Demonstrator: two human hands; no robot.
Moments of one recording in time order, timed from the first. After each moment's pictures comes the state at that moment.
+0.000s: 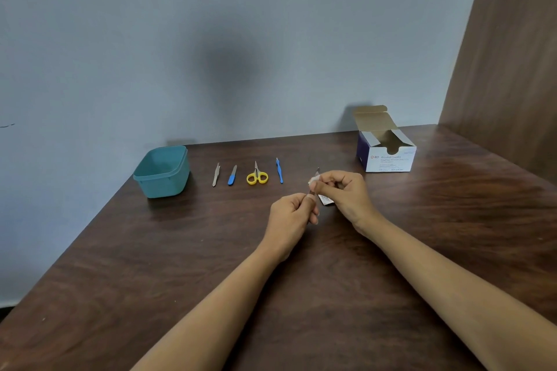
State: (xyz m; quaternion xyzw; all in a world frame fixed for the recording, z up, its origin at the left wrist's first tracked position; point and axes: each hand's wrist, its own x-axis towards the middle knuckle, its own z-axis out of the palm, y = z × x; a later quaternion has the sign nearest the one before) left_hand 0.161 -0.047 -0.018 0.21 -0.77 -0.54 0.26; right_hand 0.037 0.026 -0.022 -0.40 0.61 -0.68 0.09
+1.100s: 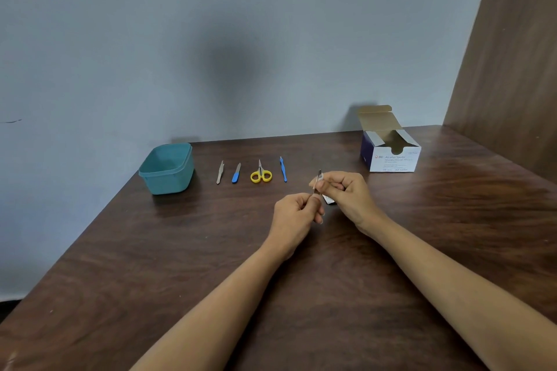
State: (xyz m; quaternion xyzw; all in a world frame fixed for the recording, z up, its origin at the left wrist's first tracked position) left_hand 0.164 -0.045 -0.015 0.21 -0.79 -0.52 0.26; right_hand 0.039 0.028 -0.022 -0.45 0.62 -0.64 0.10
